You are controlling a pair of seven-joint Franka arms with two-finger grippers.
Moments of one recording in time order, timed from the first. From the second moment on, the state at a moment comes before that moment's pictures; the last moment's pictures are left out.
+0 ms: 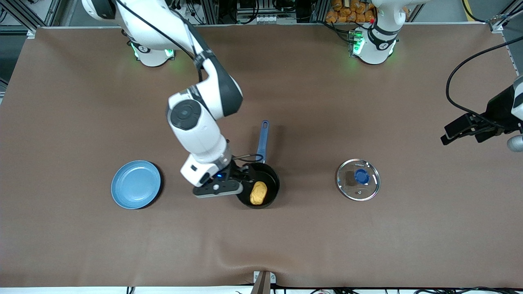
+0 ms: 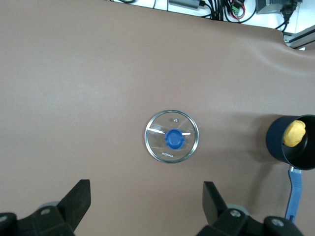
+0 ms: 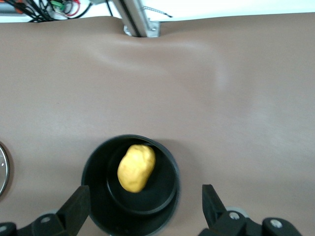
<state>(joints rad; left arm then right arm) 0.02 0.13 -0.09 -1.42 -0.07 1.69 -0.18 0.77 0.71 -0.36 -1.15 0.32 2.10 0.34</state>
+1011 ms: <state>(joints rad) -0.11 -0.12 0.03 -1.69 -0.07 1.67 -0.06 0.72 0.46 -0.73 -1.32 0.32 1.72 0.00</state>
